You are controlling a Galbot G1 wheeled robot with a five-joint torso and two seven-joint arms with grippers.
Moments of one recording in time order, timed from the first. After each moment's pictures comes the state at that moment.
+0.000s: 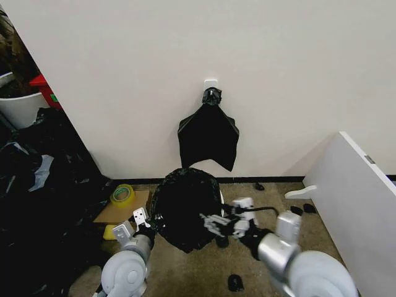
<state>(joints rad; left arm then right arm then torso) 1.43 -1.15 -0.25 -2.11 -1.03 0.29 -0.58 -1.54 1.03 0.37 2.46 0.86 -0.51 0.12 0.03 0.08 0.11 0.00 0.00</state>
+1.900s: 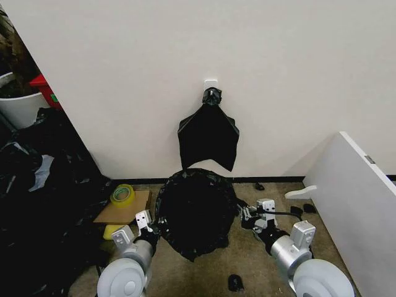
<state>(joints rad) 1.47 -1.15 -0.25 -2.18 -1.03 0.29 -0.53 -1.53 1.08 0.35 2.28 0.67 -0.38 0.14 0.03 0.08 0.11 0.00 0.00</state>
